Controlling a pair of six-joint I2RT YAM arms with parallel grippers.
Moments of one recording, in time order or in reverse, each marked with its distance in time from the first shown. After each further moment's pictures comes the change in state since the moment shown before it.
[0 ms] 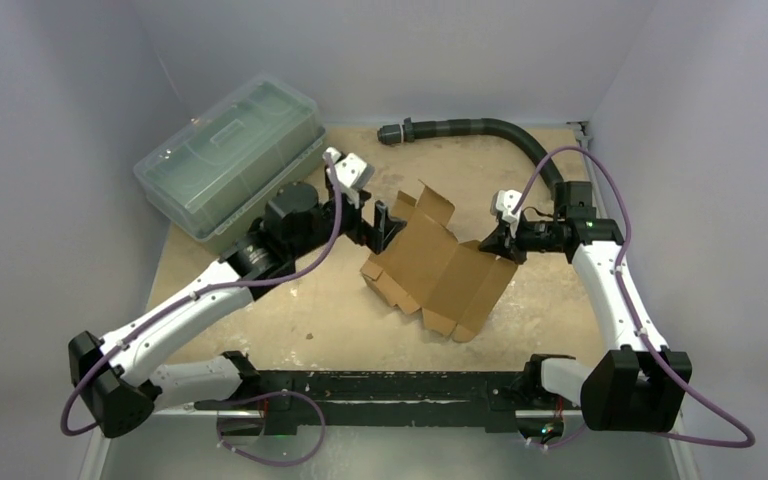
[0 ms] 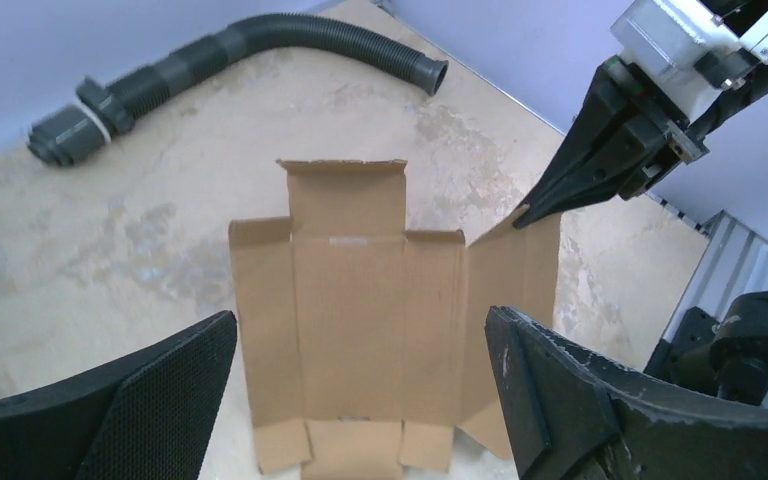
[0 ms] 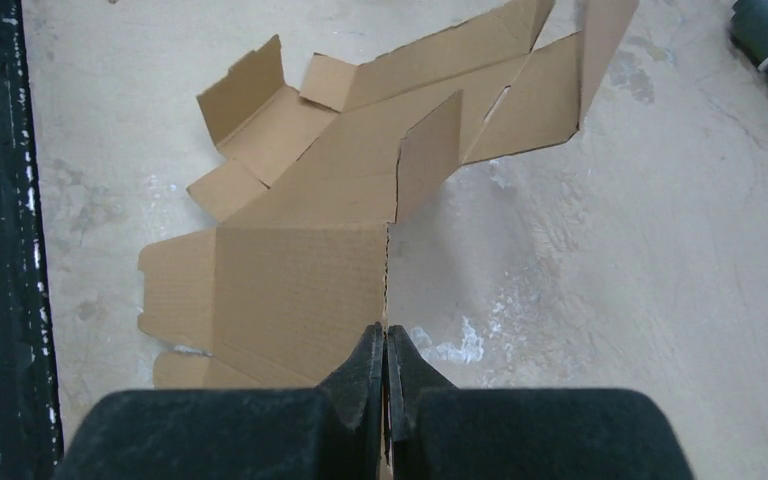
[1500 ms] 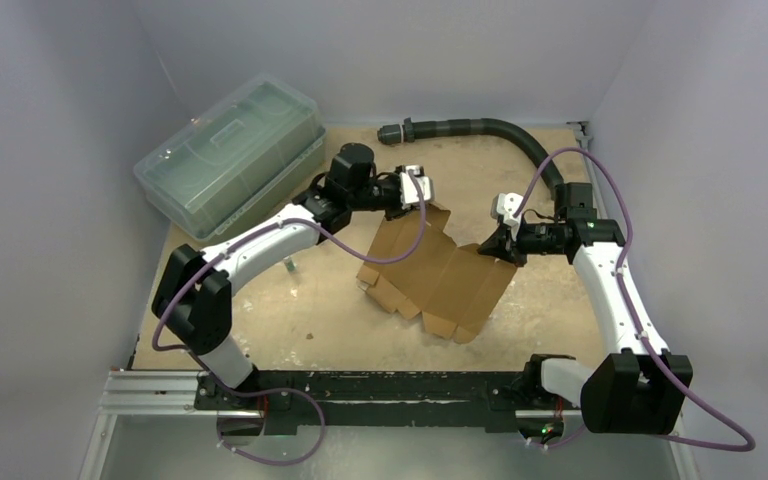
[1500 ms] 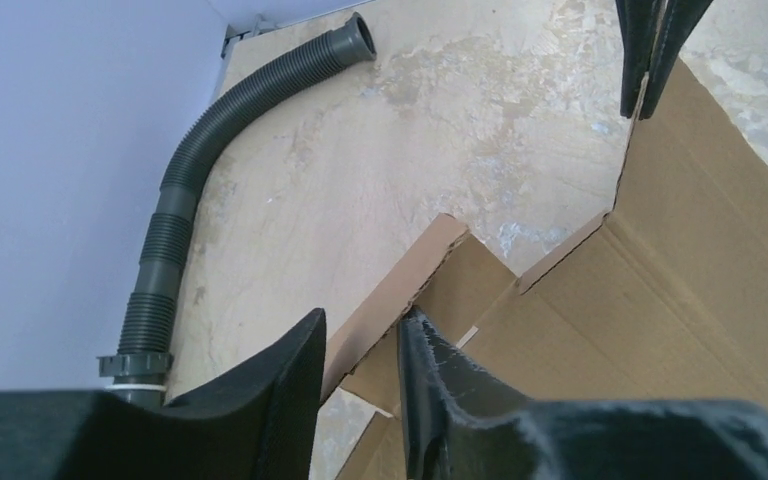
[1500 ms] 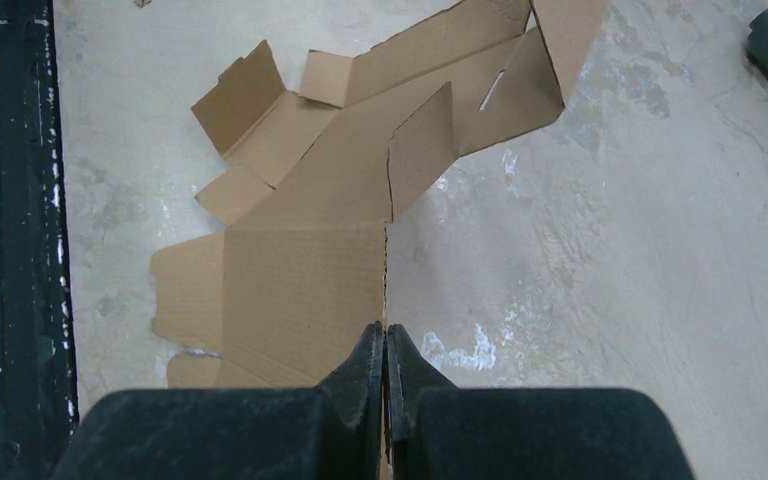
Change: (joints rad) left arm 0.131 0.564 0.300 0.114 0.574 0.798; right arm 0.000 -0.011 0.005 -0.058 -0.028 -0.046
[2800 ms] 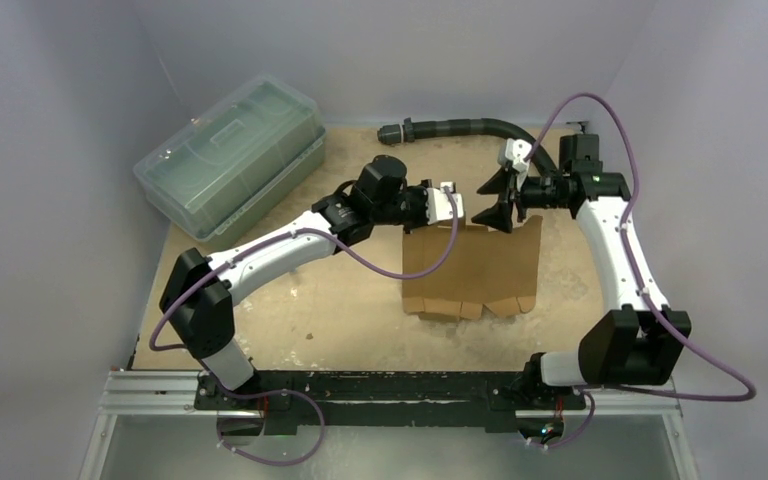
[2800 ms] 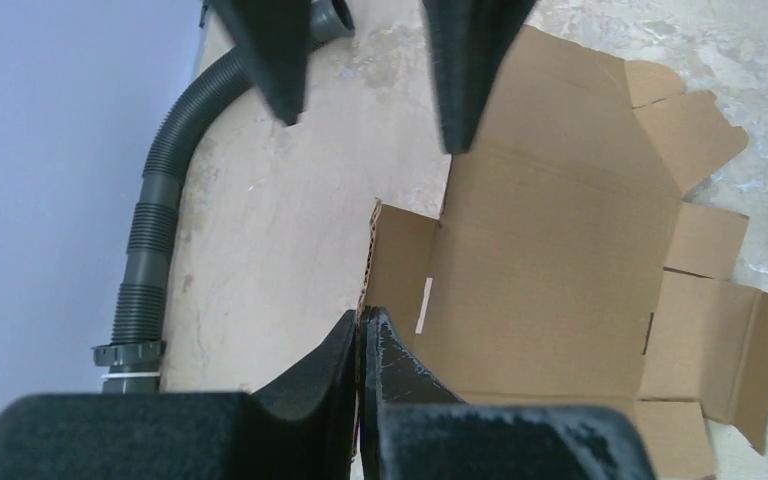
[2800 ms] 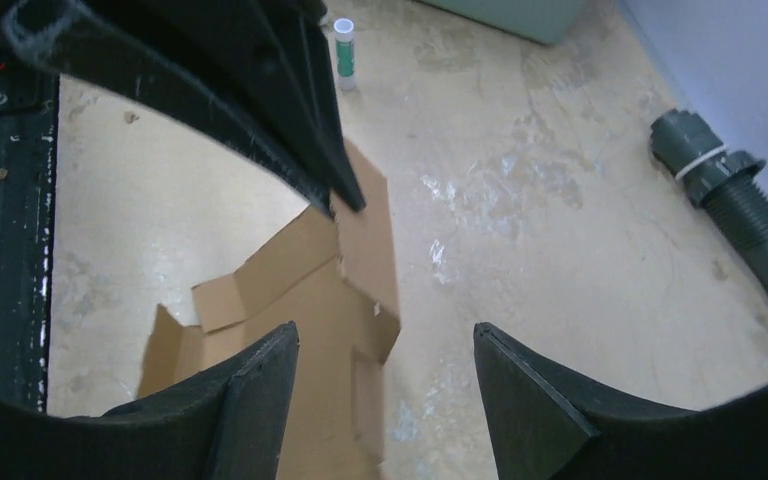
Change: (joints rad) left arm -0.167 0.012 0.098 -0.167 -0.246 0.036; right arm 0.006 0.199 0.310 0.014 -0.089 0.152
